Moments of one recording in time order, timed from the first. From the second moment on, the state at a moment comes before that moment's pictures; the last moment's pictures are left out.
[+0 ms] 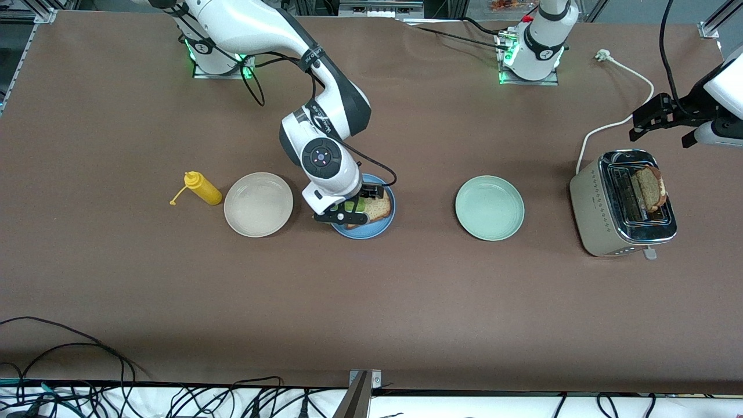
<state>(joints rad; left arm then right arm) -0.03 -0.03 0.02 -1.61 -0.02 1.57 0.09 0.72 0.74 -0.05 -1.35 0.24 2.02 0.66</state>
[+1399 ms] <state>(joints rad) -0.03 -0.03 0.02 -1.61 -0.02 1.57 0.09 0.71 0.55 -0.39 -1.34 0.17 1.67 0.66</state>
